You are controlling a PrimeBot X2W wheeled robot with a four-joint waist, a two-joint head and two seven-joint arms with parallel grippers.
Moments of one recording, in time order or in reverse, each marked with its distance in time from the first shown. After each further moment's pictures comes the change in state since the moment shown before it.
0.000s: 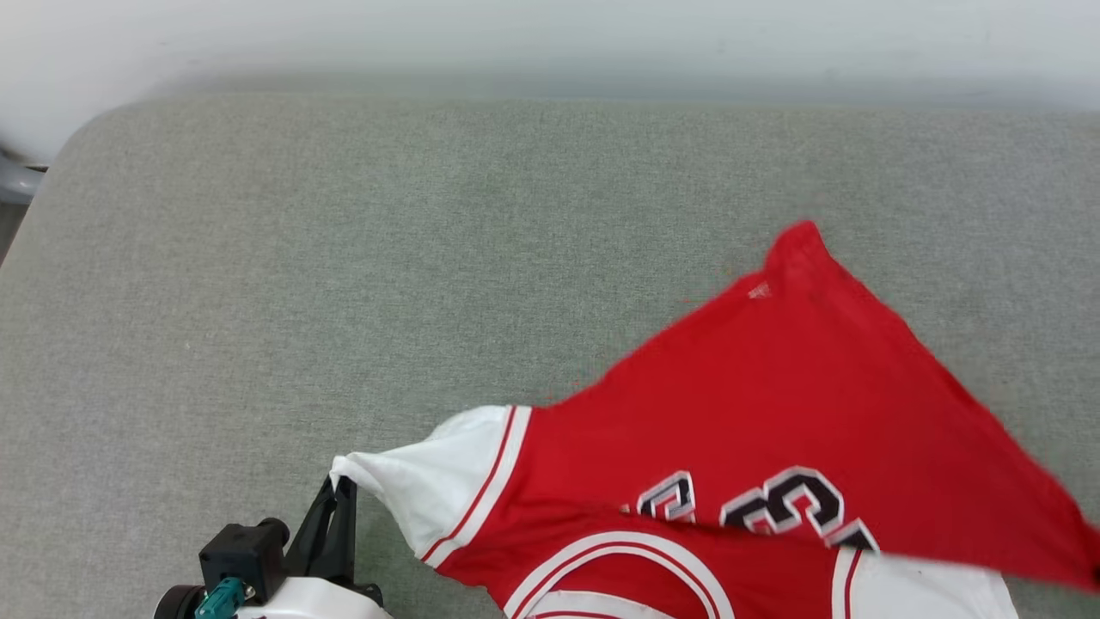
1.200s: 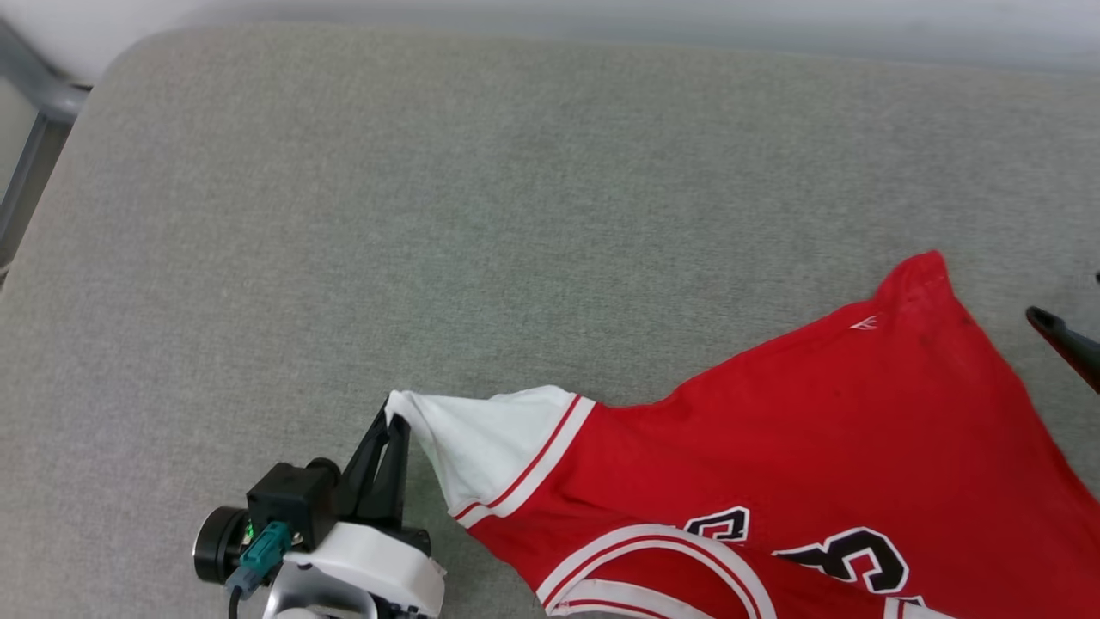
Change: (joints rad) left arm -0.116 -0.006 -0.073 -0.050 0.044 -0.003 0.029; right arm -0.461 -0.021 0.118 -0.213 -0.168 0.000 0.229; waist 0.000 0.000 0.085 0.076
